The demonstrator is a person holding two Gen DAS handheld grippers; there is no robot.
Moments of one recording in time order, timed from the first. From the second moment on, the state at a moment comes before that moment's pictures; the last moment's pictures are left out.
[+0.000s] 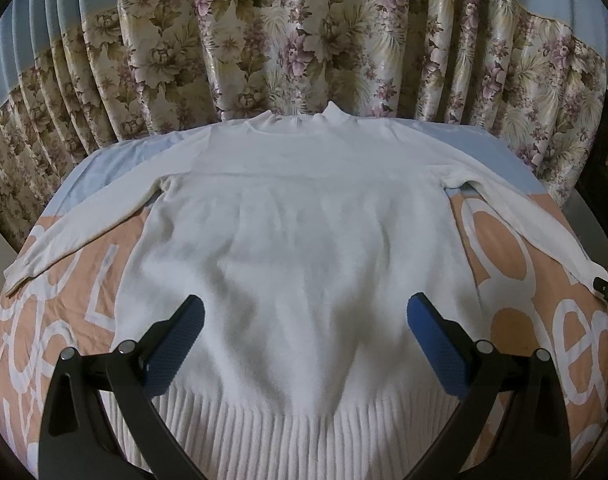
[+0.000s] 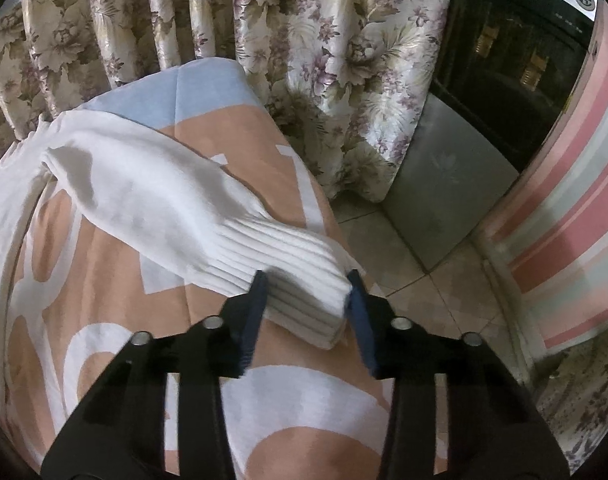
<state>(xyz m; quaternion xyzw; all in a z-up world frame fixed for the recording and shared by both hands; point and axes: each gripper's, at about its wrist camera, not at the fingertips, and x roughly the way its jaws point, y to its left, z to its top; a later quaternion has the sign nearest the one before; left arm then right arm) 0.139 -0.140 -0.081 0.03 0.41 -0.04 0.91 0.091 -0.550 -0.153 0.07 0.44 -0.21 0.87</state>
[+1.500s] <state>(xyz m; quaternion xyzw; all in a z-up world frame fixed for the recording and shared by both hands) 0.250 0.027 -0.069 -0.01 0.39 0.02 0.92 0.304 -0.249 -0.076 0.07 0.37 0.03 0.93</state>
